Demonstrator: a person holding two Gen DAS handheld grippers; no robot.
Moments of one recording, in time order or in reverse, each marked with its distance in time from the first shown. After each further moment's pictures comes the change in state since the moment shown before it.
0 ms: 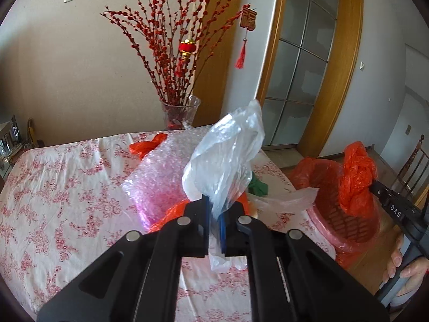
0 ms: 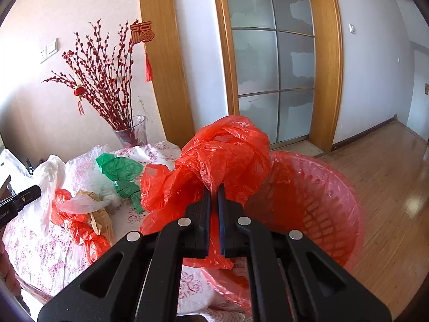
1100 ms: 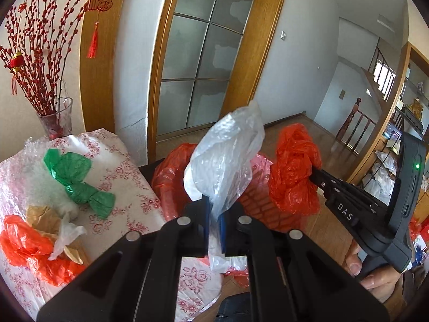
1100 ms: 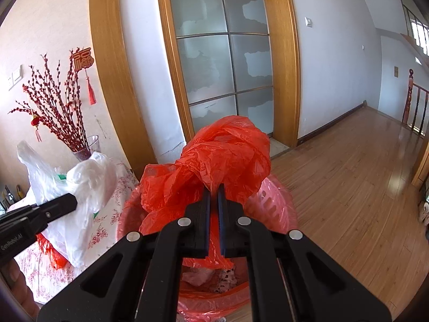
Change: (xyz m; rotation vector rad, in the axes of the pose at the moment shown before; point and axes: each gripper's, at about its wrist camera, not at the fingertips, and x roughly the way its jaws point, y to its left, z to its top) left arm 0.066 -0.173 0.008 0.179 0.101 -0.388; right arm -0.016 -0.096 0.001 0.121 -0.036 -0.149
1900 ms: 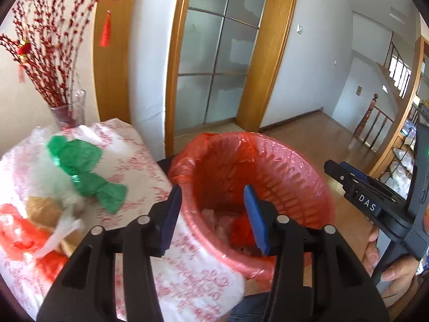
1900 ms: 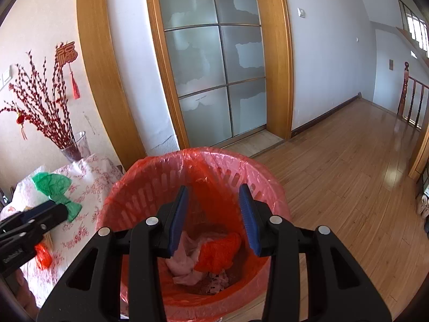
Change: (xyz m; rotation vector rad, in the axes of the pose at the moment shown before) left arm 0.011 0.014 -0.019 0.003 0.003 0.125; right arm 0.019 -0.011 -0.011 0.012 0.038 -0.032
